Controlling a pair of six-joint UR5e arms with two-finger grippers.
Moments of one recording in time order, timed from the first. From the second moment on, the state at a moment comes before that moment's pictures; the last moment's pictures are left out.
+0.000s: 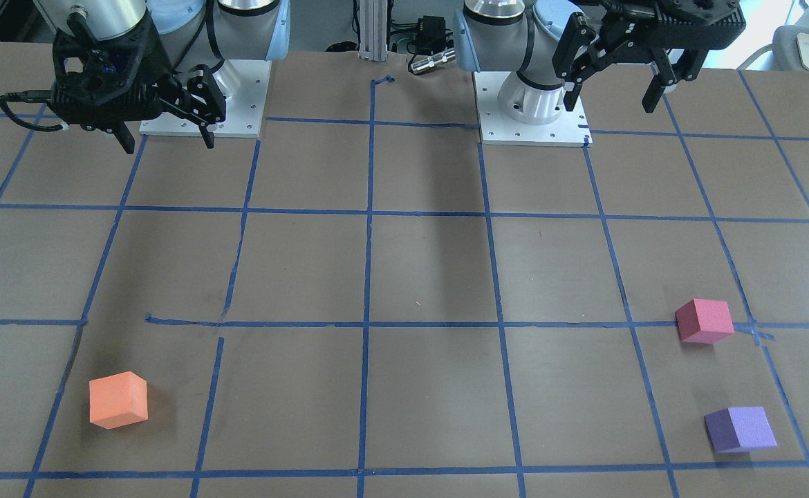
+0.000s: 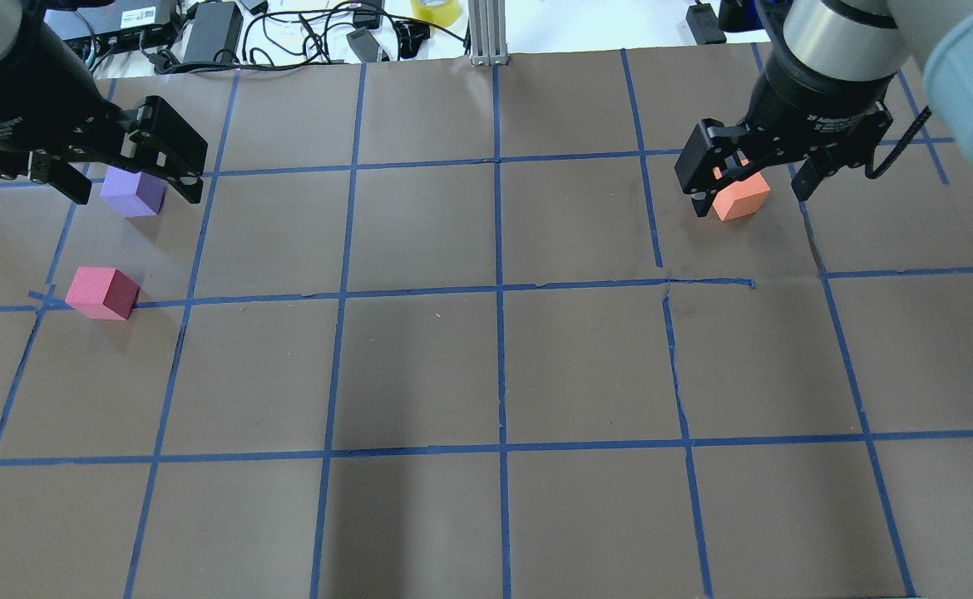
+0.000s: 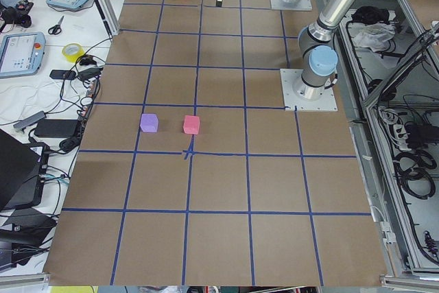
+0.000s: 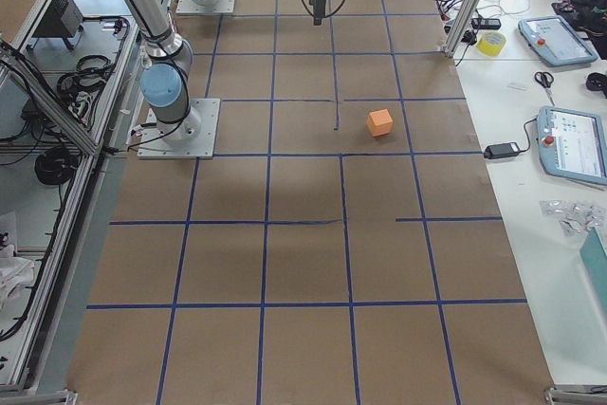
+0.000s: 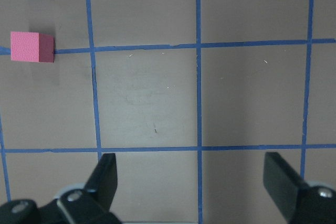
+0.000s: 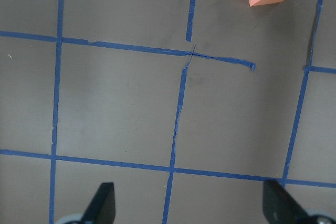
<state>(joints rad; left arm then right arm) -1.51 -1.41 -1.53 -1.67 1.61 0.07 1.59 -1.64 1.58 -1.51 -1.58 -0.10</state>
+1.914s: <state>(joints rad) -1.52 -1.40 -1.55 -1.67 1.60 0.05 1.59 -1.63 1.58 -1.51 -1.59 -0.11</state>
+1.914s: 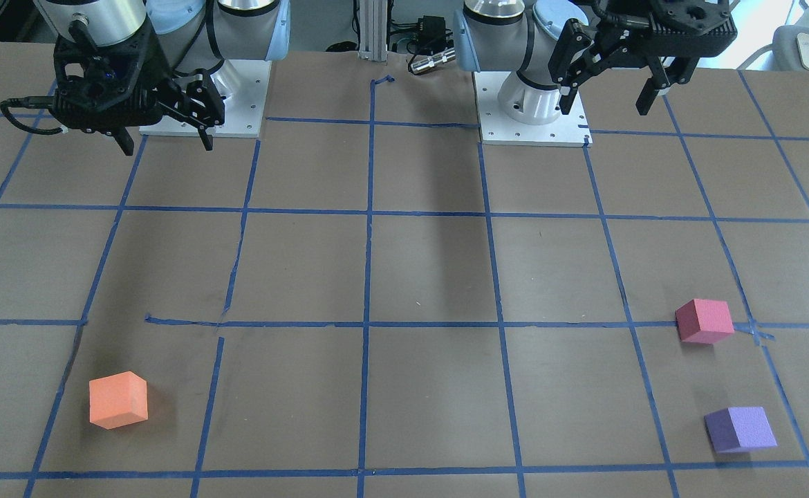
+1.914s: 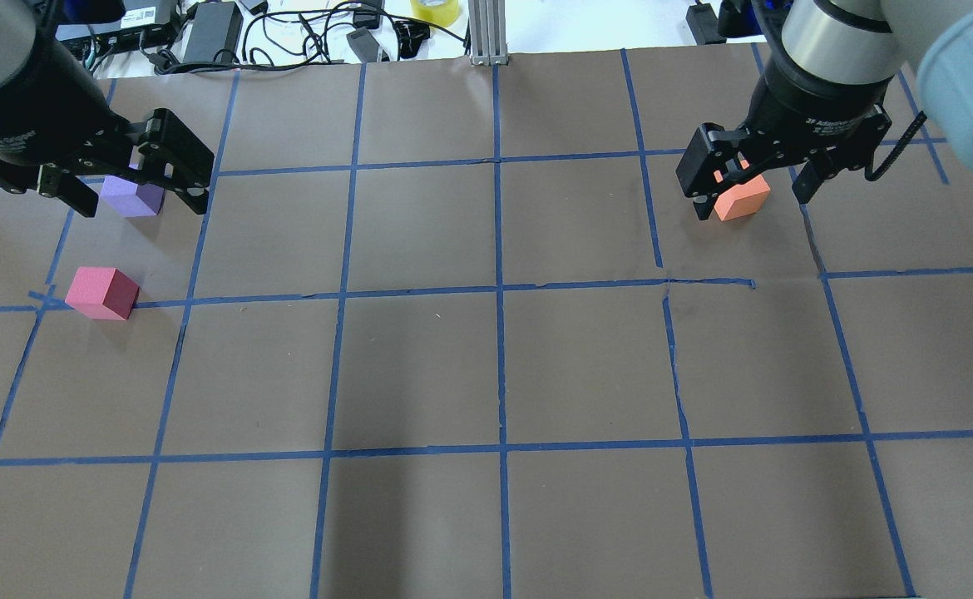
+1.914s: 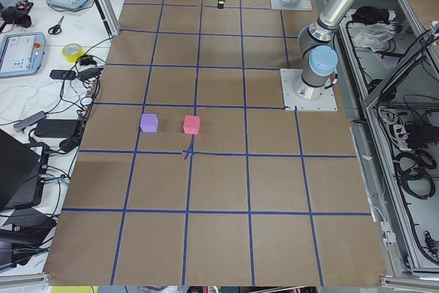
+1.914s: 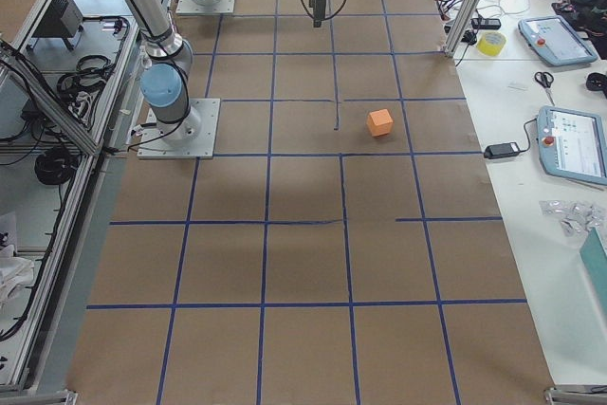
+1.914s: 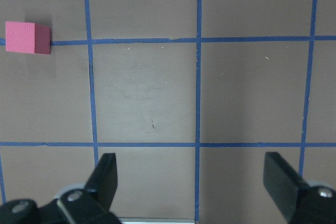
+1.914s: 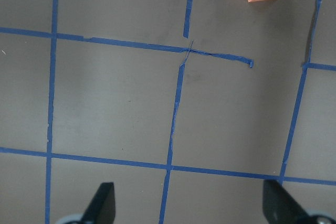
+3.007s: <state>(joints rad) -1.51 -1.40 -1.55 -1.67 1.61 0.05 1.46 -1.51 1.59 -1.64 -1.63 -0.34</state>
